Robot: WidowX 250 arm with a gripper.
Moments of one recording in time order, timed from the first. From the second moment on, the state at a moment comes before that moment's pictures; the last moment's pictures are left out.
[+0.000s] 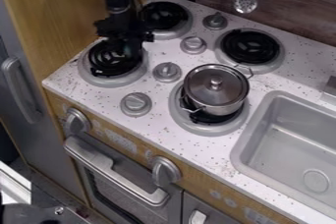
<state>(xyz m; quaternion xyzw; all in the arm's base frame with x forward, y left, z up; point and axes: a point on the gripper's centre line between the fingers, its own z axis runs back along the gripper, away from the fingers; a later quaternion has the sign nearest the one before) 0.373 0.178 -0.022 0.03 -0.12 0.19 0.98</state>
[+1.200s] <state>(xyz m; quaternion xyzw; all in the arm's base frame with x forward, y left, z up) 0.373 0.164 0.049 0.03 -0.13 0.07 0.99</state>
